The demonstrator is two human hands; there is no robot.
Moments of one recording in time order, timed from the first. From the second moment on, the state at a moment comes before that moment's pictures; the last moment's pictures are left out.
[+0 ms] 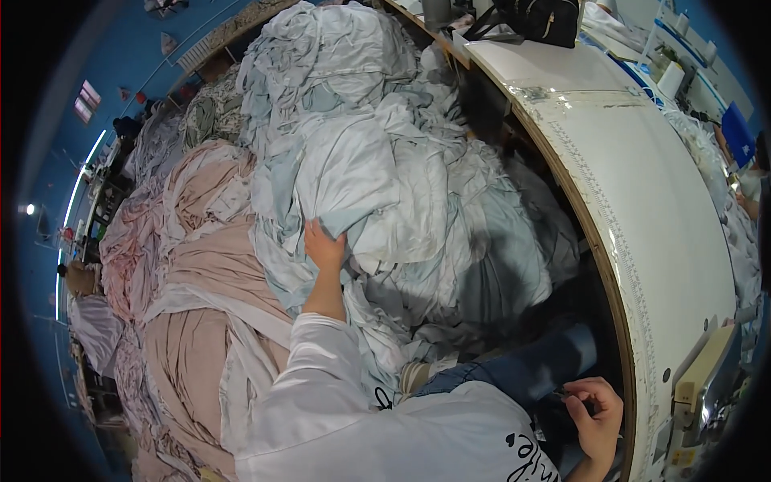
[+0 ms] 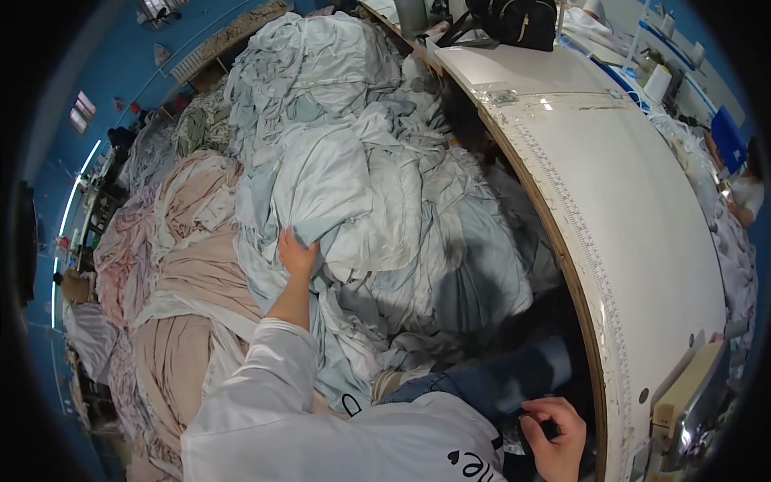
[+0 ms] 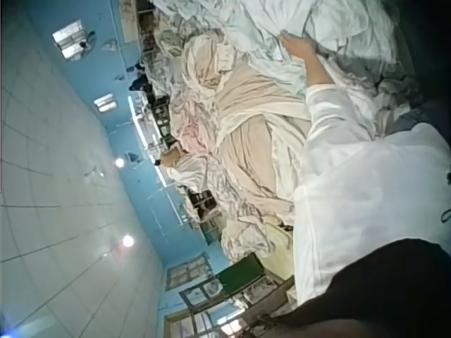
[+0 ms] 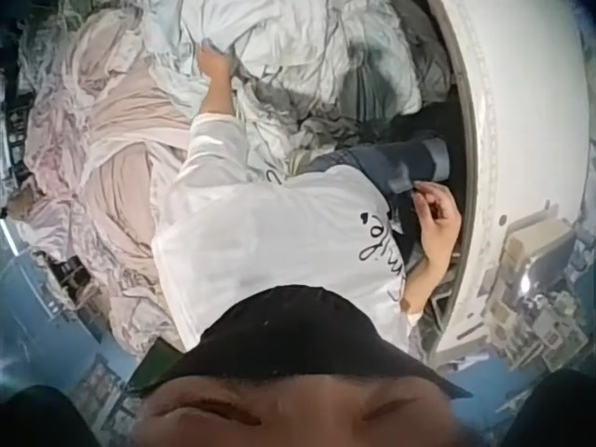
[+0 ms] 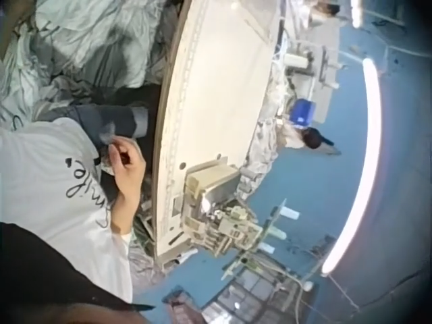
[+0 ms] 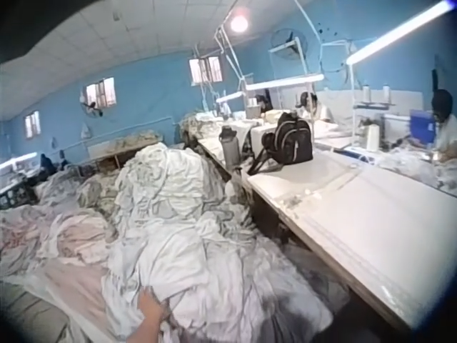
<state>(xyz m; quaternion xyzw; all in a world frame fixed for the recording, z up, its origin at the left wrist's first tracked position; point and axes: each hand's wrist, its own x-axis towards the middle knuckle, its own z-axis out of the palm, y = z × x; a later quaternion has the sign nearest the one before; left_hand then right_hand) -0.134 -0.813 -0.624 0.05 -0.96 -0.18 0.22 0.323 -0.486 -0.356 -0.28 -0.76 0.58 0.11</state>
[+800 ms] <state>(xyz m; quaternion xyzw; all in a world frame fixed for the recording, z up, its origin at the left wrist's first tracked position) 0.126 -0.550 -0.418 -0.44 -0.54 -0.61 -0.37 0.257 -0.474 -0.495 -0.16 -0.85 0.51 0.02</state>
